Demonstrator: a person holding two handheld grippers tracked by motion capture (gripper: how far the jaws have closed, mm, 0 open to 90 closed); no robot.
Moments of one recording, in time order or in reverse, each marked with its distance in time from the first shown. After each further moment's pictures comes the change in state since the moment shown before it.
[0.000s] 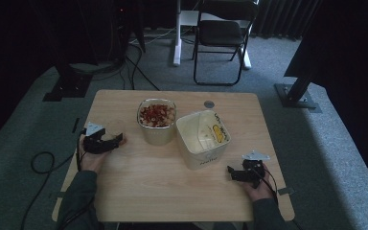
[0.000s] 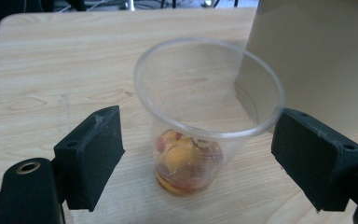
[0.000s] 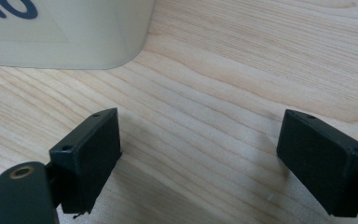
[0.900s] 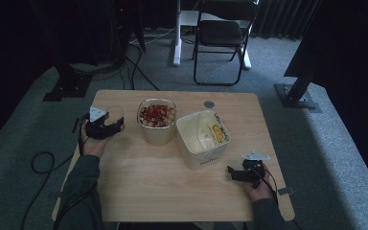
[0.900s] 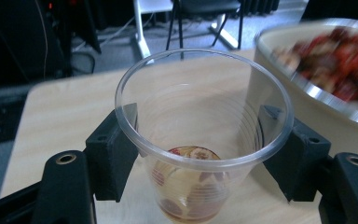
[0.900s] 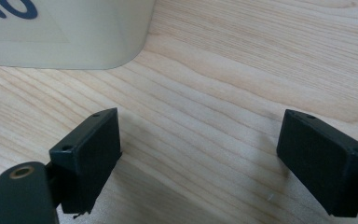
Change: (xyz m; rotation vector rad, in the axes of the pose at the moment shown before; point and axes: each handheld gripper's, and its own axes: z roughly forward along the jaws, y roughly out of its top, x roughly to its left) left arm -0.012 0.062 -0.007 -0.097 0.047 0.090; right arm 0.000 0.000 0.000 0.000 0.000 0.000
